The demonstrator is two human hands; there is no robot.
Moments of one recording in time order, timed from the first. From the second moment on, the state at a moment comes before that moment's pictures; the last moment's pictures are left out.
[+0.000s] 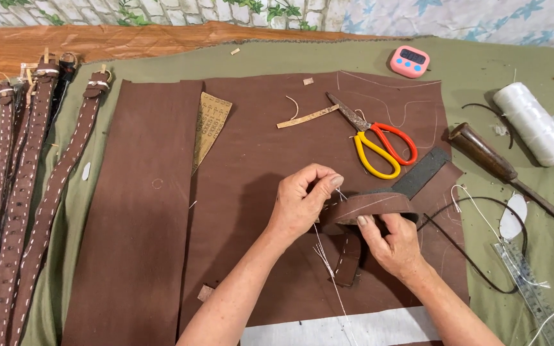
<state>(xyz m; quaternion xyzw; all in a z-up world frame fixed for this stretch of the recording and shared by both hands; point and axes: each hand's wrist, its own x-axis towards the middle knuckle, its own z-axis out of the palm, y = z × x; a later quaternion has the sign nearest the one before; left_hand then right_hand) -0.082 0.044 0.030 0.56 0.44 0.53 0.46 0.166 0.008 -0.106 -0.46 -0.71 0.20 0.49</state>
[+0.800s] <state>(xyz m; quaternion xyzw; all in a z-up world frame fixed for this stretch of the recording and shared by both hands) -0.075 0.043 0.025 0.58 0.41 0.59 0.39 0.137 -0.002 -0.048 -0.49 -0.63 0.33 0.51</state>
